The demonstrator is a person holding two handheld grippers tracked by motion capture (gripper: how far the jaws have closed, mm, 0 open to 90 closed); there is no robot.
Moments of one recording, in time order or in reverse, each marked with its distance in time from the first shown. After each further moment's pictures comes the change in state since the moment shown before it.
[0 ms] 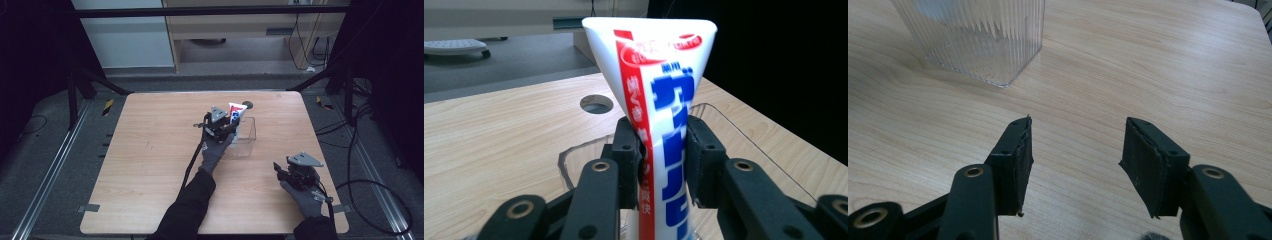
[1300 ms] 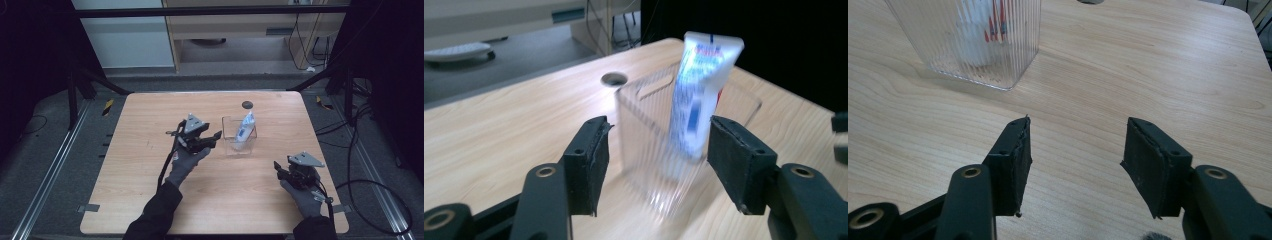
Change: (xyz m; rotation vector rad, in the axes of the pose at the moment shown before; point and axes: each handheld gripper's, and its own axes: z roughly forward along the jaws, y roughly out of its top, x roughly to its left) left arm 0.025 -0.001 -0.099 0.077 -0.015 0.114; right arm 0.000 0.001 -0.001 -0.018 -0.017 0.016
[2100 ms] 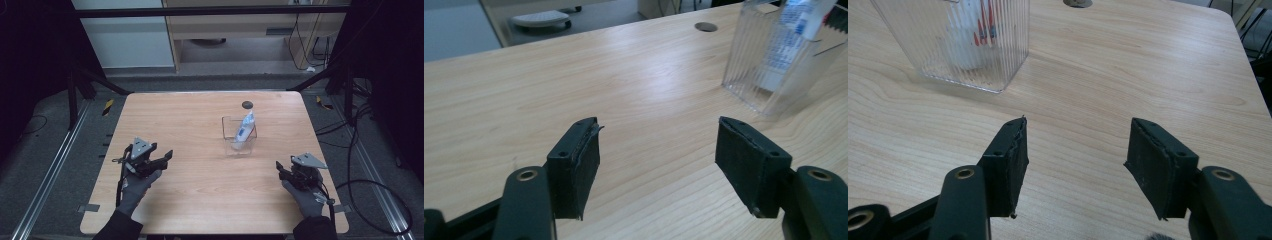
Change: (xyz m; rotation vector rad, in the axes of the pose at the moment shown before) left arm 0.054 -0.070 -0.111 0.060 0.231 -0.067; right arm -0.002 -0.001 -0.006 -0.013 -0.030 0.023
